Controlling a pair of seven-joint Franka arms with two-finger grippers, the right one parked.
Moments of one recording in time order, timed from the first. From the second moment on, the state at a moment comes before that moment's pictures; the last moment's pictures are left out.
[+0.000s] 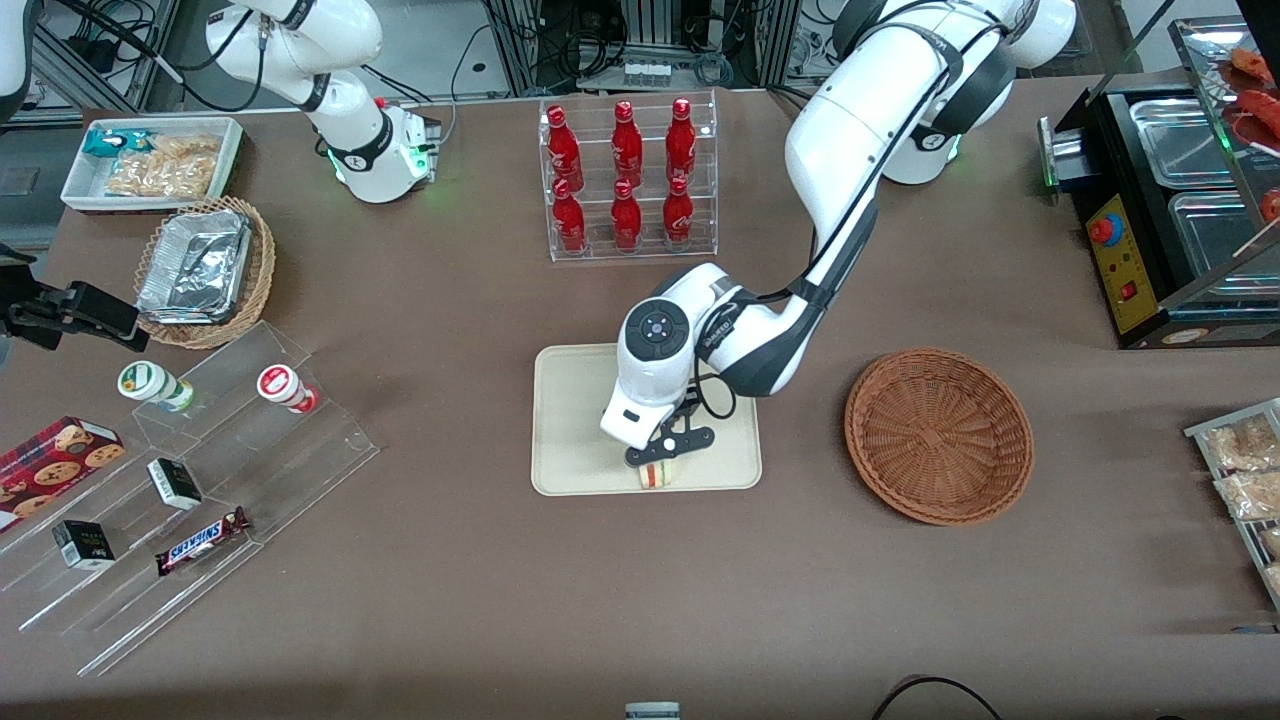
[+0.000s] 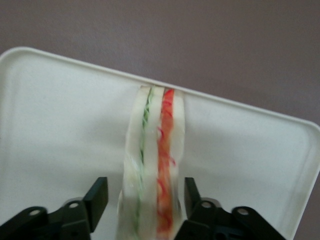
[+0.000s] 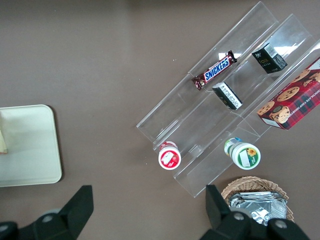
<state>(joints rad) -0.61 0.88 -0.17 -1.21 0.14 2.14 -1.07</state>
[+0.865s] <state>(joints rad) -0.57 0.69 -0.12 -1.22 0.26 1.88 -1.06</state>
